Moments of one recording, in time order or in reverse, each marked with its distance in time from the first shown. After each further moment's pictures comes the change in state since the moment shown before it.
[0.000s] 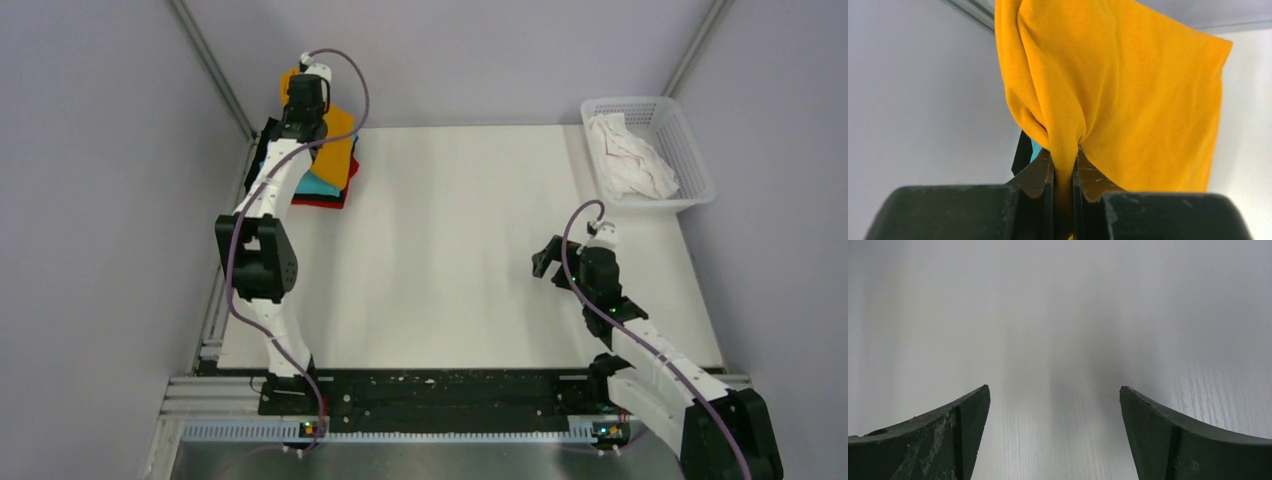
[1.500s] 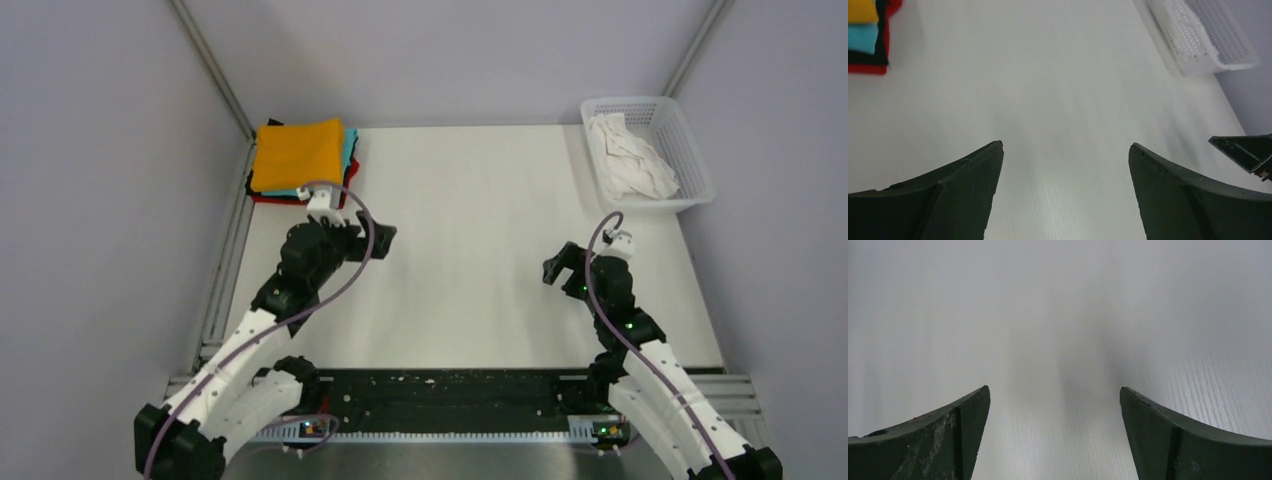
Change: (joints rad) left arm -0.303 -1.079 -1.199 0.345 0.531 -0.728; right arm 0.000 -0.253 0.035 -0.314 0.060 0.048
